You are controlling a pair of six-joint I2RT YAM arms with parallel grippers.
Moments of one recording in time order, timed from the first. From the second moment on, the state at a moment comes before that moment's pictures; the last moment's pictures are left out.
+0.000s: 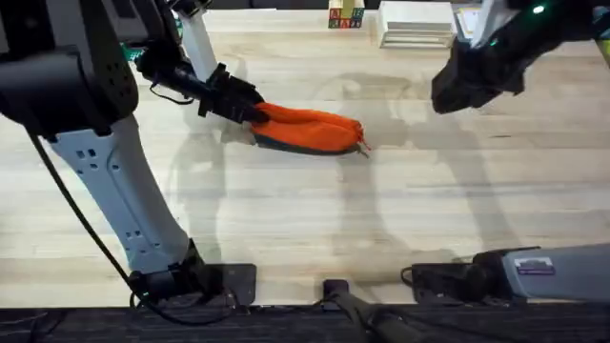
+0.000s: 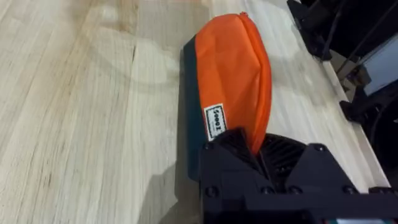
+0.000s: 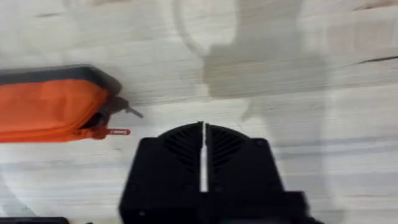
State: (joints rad) left arm 0.17 2.27 1.59 -1.68 1.05 1.98; right arm 0.08 1.57 1.37 -1.21 -0.05 0.29
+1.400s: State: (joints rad) left arm 0.18 2.27 1.76 -1.69 1.11 2.01; right arm 0.08 1.30 1.37 -1.21 -0.05 0.28
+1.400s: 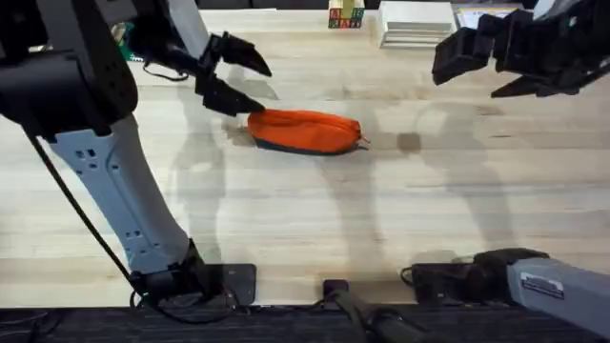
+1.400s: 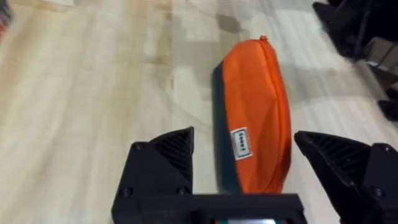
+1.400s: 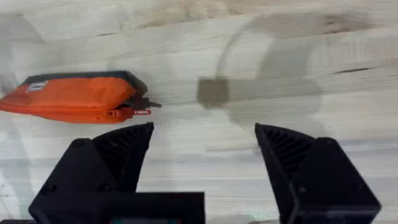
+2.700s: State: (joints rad) left arm 0.34 1.86 1.80 -1.65 0.92 1.83; right arm 0.08 1.30 1.37 -1.13 -0.02 0.26
